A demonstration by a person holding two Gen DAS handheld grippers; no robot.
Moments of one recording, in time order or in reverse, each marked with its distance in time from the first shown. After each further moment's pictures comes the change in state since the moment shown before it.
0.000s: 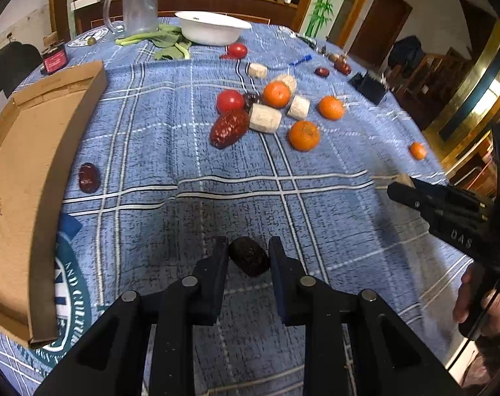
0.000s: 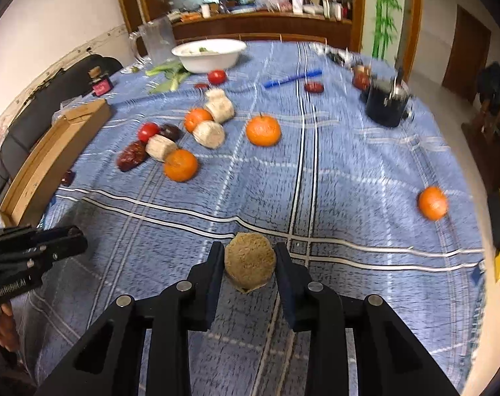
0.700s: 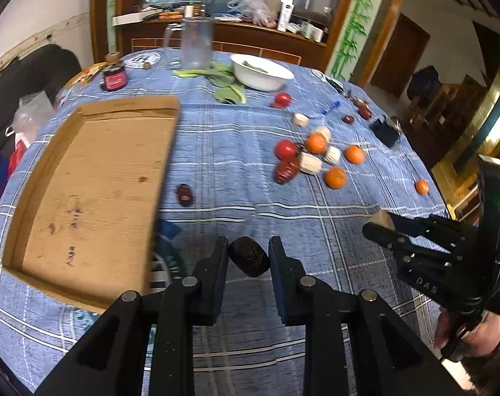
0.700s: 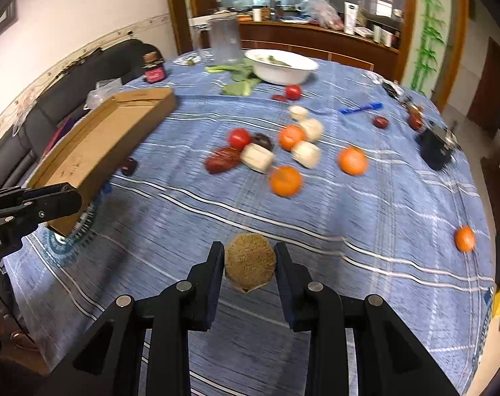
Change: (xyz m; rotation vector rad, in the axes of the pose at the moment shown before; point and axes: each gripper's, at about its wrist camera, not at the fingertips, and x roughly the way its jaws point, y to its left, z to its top) left arm -0.083 0.047 -0.005 -0.075 -0.123 0.091; right arm -0.008 0.095 0.013 -0.134 -0.007 0.073
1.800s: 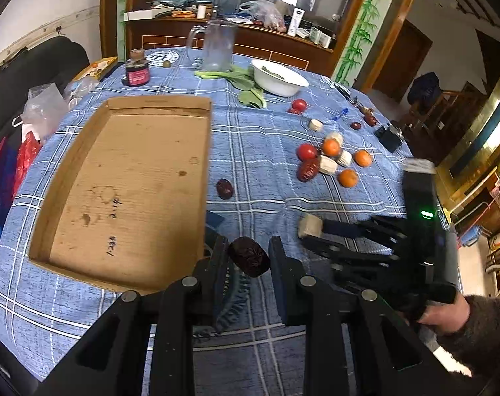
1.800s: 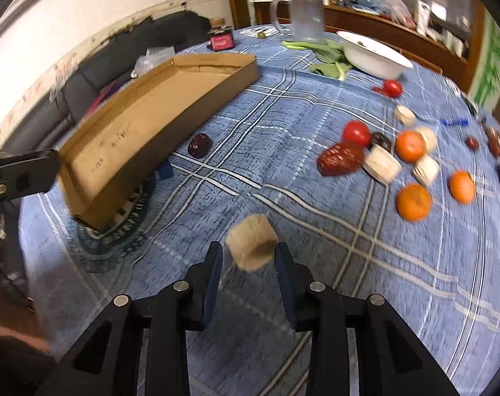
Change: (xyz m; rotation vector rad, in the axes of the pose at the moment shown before) left arm -0.032 0.036 -0.008 -0.017 0.012 -0.016; right arm 0.062 0.070 0.012 -0.150 0.086 0.161
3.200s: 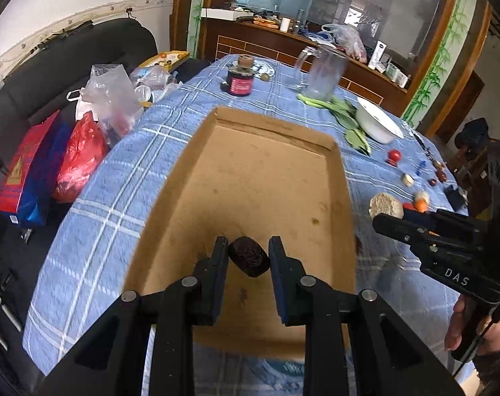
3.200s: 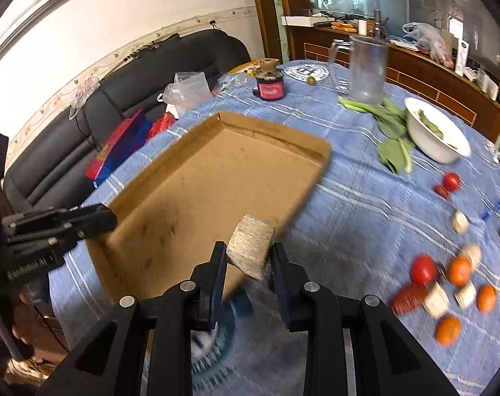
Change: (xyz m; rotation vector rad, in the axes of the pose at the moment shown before) left arm 0.008 0.143 0.045 -0.194 -0.056 0.183; right arm 0.014 0.065 0.125 -0.032 -0.081 0.105
